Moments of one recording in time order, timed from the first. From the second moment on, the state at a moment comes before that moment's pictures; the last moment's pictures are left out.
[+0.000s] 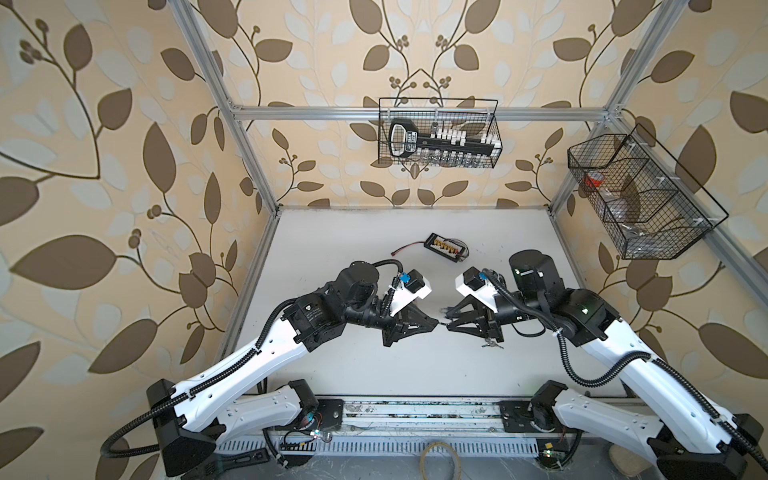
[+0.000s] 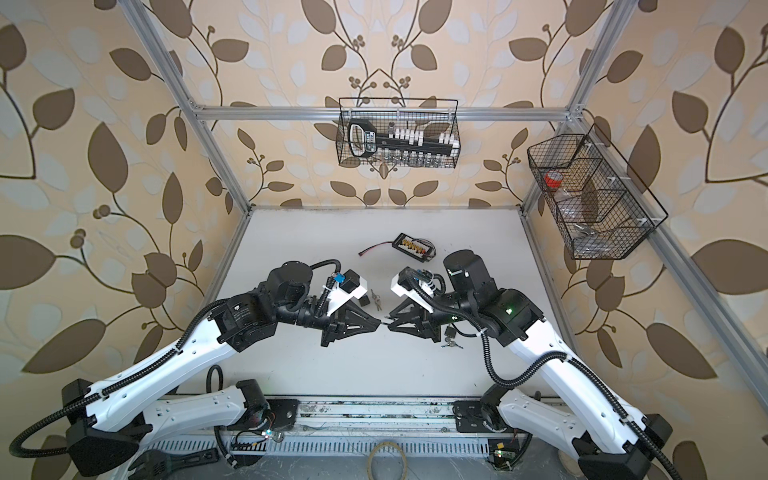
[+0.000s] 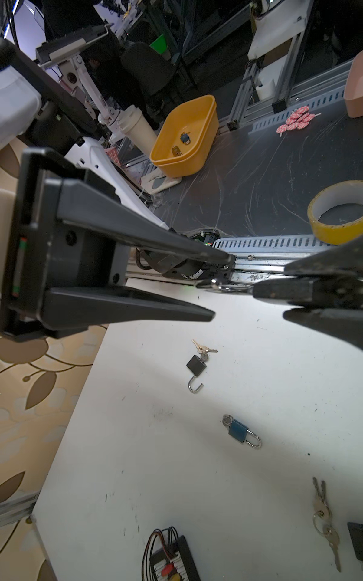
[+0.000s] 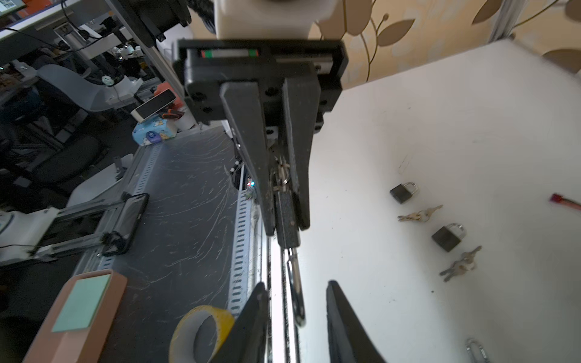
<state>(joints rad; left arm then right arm) -0.84 1.01 1.02 -0.47 0.65 -0.06 0.62 0.95 1.11 -0.74 -0.75 -0.22</state>
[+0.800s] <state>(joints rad) -0.84 0.94 0.88 -0.14 0.68 -0.35 0.62 0.83 0.96 -0.36 -0.80 -0.21</state>
